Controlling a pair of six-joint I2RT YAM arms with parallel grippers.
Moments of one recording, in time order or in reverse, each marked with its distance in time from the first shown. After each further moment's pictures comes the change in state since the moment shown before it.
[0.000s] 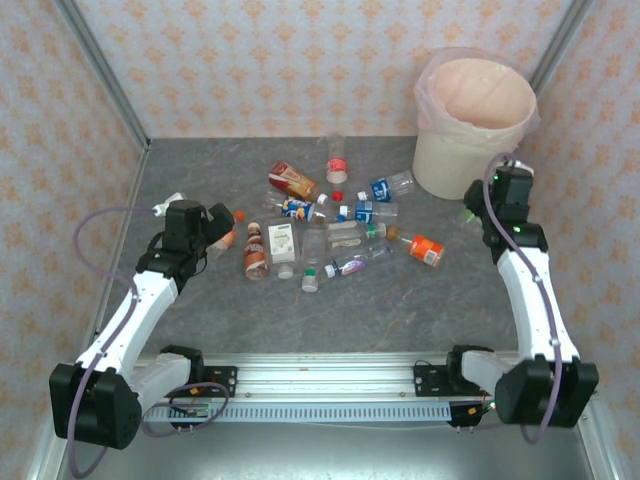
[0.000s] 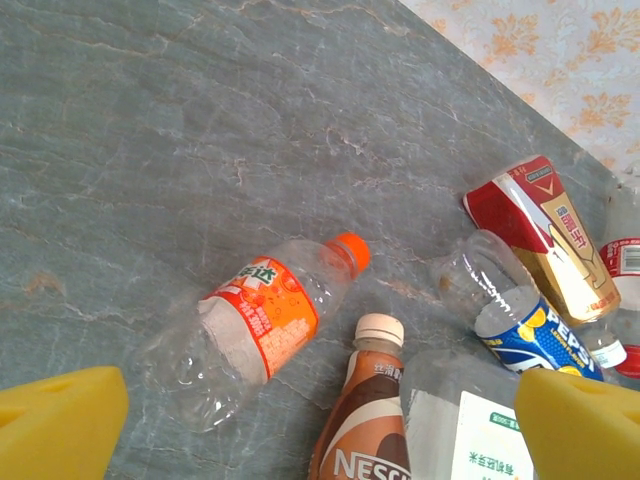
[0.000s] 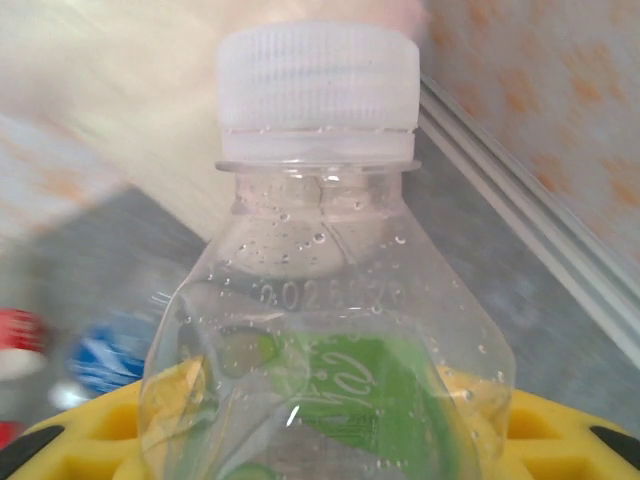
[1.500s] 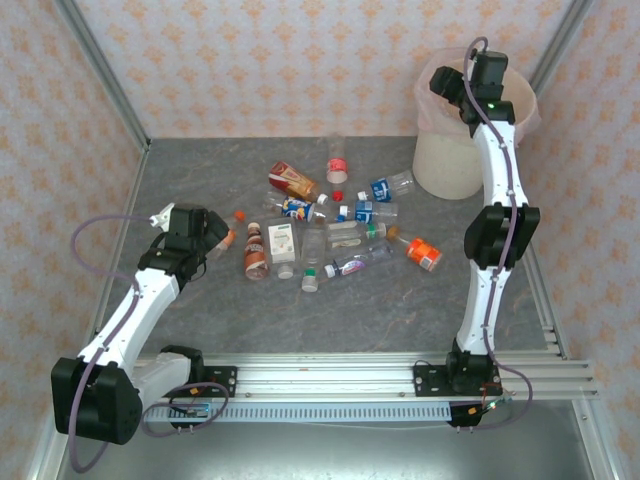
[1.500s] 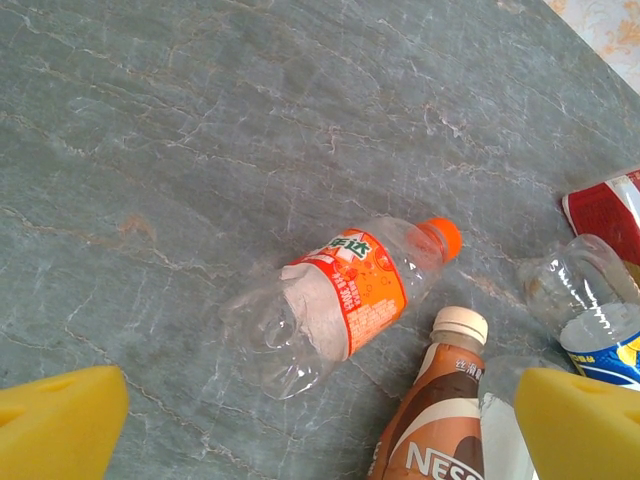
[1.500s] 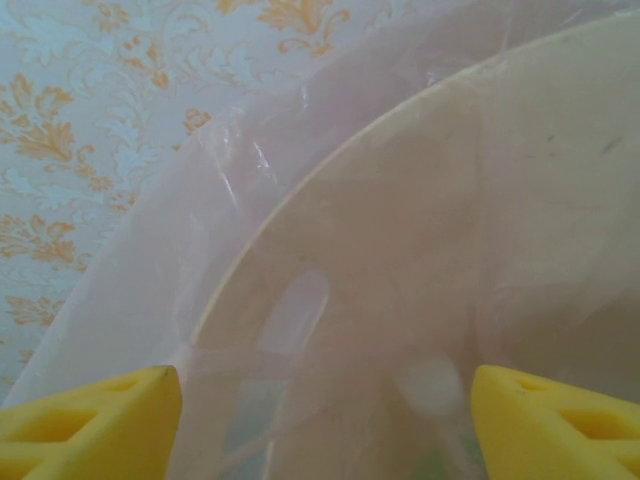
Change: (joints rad) left arm 0.000 0.026 0.000 -0.118 -0.091 -0.099; right arm 0.037 1.149 1.344 -0.081 -0.234 -0.012
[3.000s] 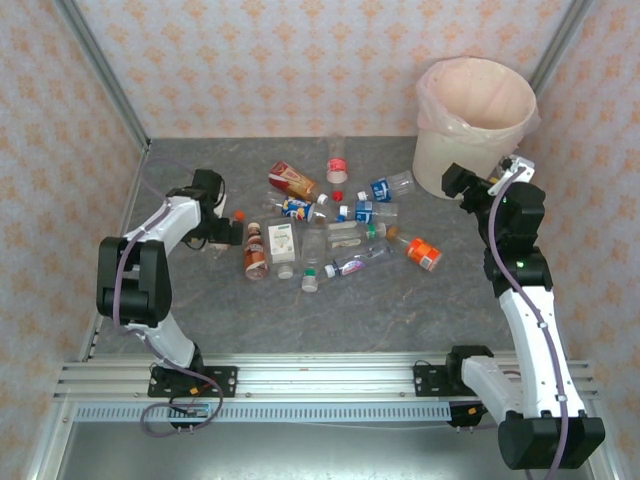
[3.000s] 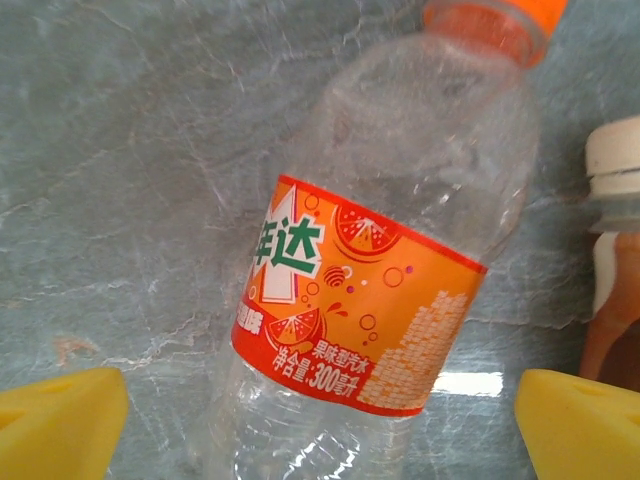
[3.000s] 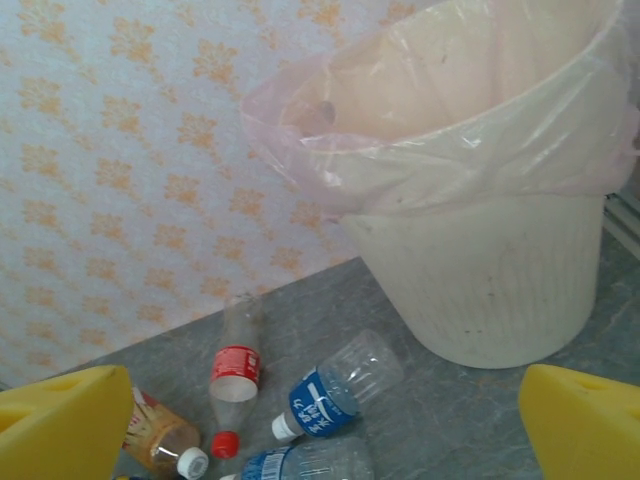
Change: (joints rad) left arm 0.084 0.657 0.417 -0.274 0.205 0.774; right arm 0.035 -1.357 -1.458 0.299 0.085 0.040
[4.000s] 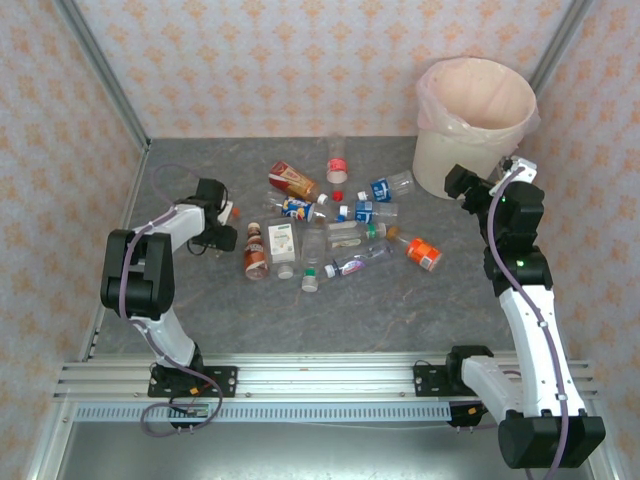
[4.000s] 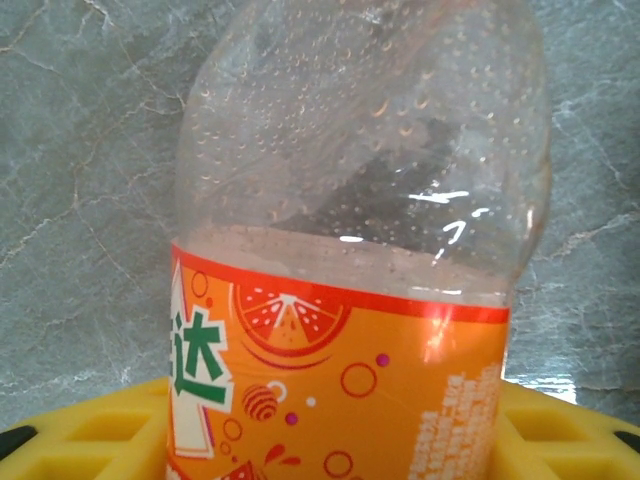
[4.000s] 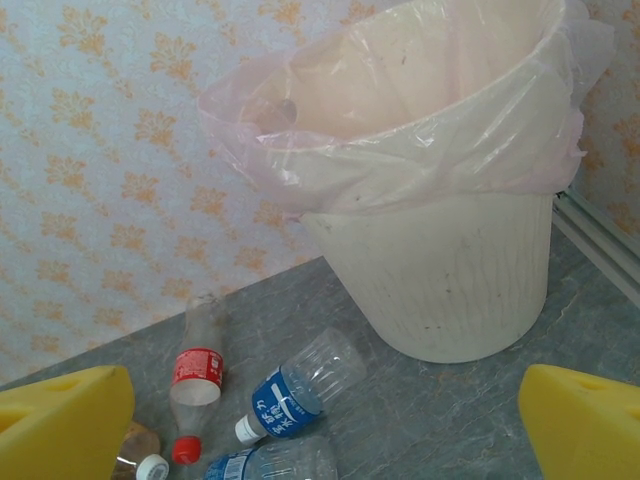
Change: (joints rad) left arm -0.011 0.040 -0.105 0.204 -0.042 0.125; right arm 0.000 0.005 0.005 -0.026 0.064 -0.016
